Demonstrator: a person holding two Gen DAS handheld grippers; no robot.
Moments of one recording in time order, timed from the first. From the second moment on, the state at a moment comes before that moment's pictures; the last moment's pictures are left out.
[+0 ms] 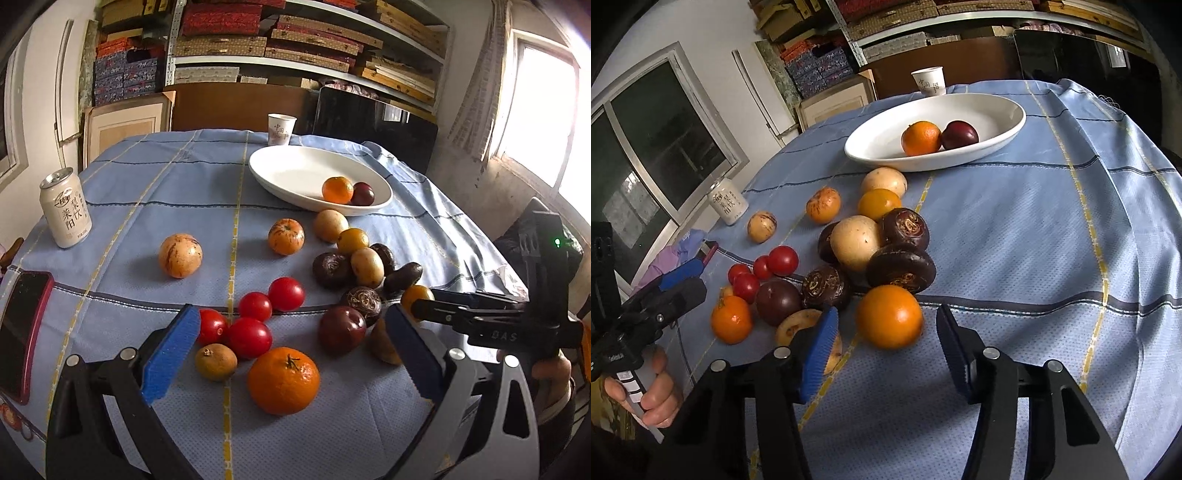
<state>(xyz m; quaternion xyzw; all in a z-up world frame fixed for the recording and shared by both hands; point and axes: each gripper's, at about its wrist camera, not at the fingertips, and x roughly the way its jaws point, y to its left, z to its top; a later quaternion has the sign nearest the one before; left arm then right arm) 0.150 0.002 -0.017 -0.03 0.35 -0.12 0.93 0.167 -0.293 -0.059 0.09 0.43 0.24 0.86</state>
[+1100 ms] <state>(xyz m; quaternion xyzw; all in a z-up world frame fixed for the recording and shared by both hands) 0.154 0.056 -0.034 -0.01 0.38 -0.09 0.92 0.174 -0.292 -0.066 0.10 0.45 0.23 0.86</state>
